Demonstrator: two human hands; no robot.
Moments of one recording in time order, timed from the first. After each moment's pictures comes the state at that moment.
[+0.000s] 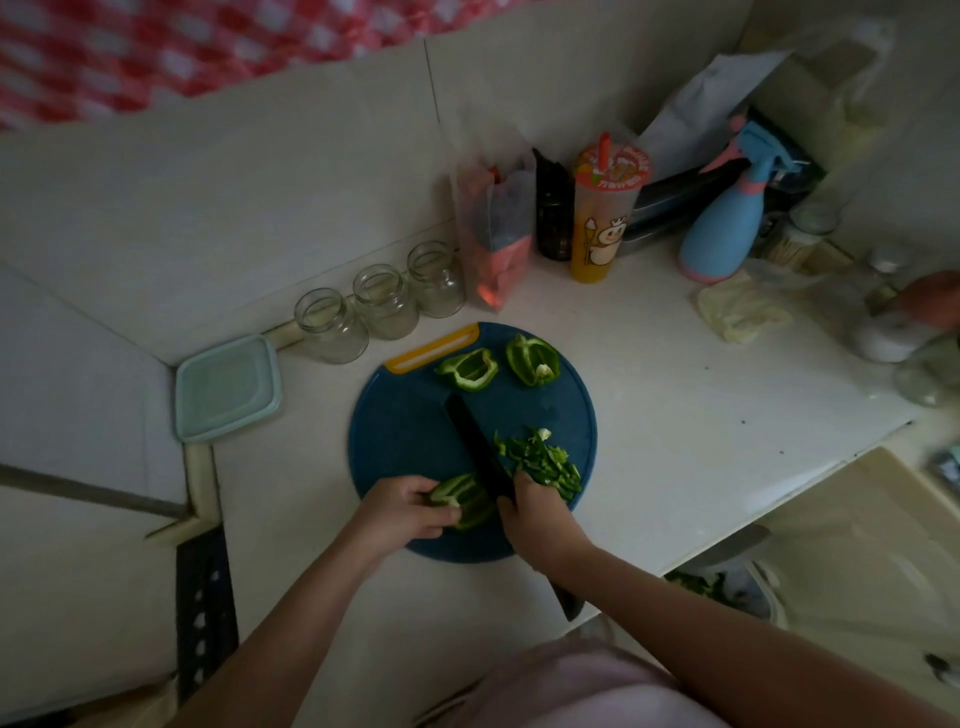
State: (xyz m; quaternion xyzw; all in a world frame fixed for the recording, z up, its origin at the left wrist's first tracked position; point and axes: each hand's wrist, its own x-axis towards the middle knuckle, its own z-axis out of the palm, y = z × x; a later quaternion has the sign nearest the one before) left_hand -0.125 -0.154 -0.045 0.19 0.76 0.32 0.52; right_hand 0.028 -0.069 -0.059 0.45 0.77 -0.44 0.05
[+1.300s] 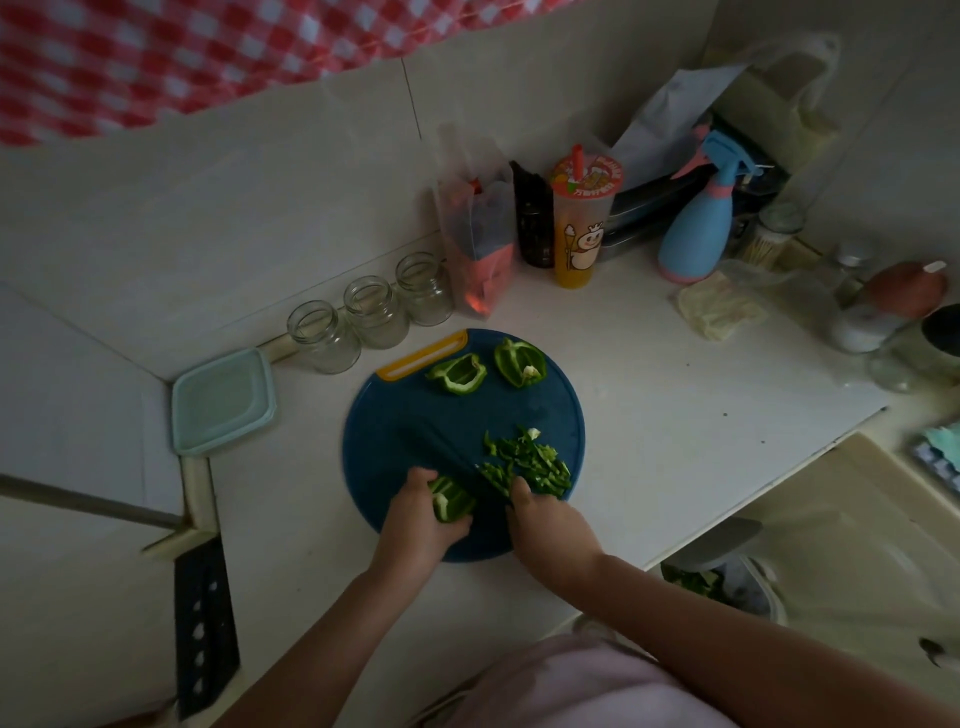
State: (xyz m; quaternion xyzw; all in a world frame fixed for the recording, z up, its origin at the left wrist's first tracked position) left_hand -0.086 -0.151 -0.059 0.35 0.86 0.23 0.28; right_hand 0.053 -0.075 -0.062 0.39 0.86 -0.30 0.10
